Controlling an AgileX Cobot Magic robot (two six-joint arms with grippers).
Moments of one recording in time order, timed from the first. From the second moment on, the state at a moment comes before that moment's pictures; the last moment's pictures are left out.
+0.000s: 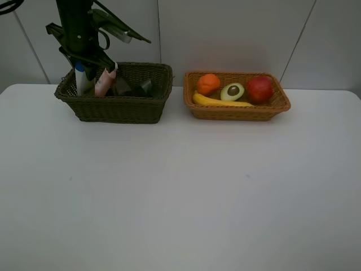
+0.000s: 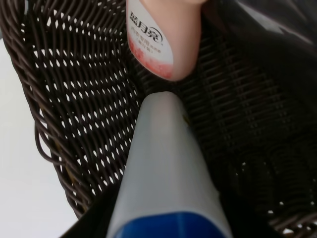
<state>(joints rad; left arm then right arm) -0.31 2.21 -1.92 0.30 1.16 0.03 0.01 0.00 -0.52 -0.07 1.04 0.04</state>
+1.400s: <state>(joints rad) -0.31 2.26 -1.92 0.26 1.11 0.03 0.01 0.00 -0.52 -0.07 1.04 0.04</state>
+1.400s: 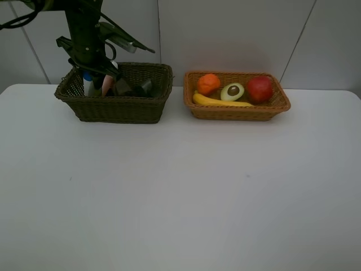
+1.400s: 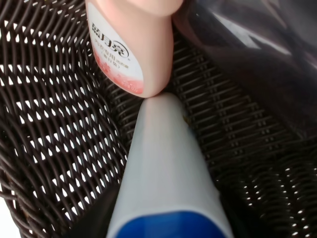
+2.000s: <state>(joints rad) -0.31 2.26 -1.92 0.24 1.10 0.03 0.01 0.00 -0.52 -0.07 1.04 0.04</state>
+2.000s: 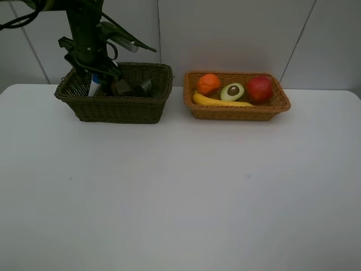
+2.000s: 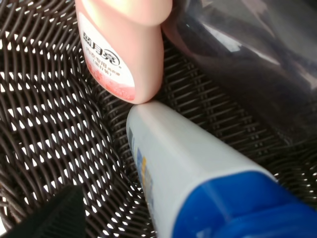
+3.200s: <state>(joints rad) -0.32 2.12 -1.97 -0.06 1.21 0.03 0.01 0.00 -0.52 -0.07 1.04 0.04</state>
